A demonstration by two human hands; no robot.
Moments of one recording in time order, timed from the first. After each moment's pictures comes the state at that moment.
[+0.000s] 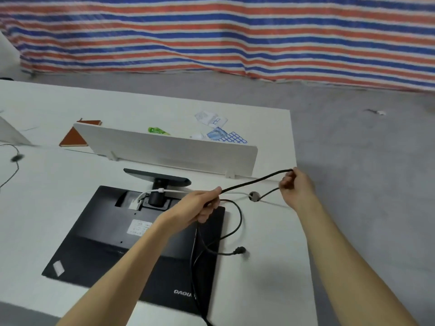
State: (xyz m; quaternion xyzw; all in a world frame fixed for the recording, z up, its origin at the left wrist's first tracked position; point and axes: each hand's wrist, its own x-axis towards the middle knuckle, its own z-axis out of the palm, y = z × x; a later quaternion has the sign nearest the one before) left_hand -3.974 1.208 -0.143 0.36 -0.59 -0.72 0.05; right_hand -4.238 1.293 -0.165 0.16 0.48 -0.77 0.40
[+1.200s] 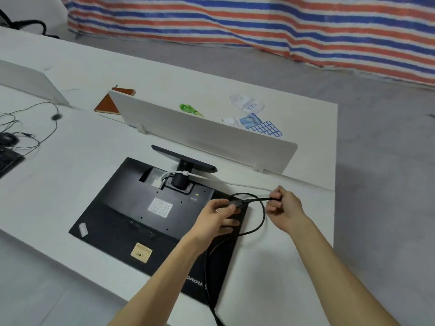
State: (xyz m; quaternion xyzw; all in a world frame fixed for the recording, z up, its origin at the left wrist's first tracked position) left_hand -3.954 1.228 -0.210 0.49 -0.39 -0.76 0.20; right_hand -4.161 1.256 -0.207 0.11 0.52 -0.61 0.58
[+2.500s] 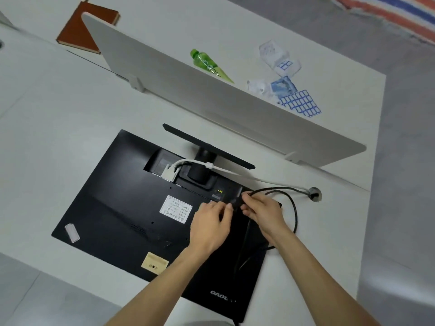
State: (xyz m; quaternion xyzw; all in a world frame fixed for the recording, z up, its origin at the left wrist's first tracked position) left_hand -3.887 1.130 -0.334 0.57 -0.71 -0.41 0.12; right_hand -4.045 1.150 -0.304 -0.11 0.72 -0.41 0.55
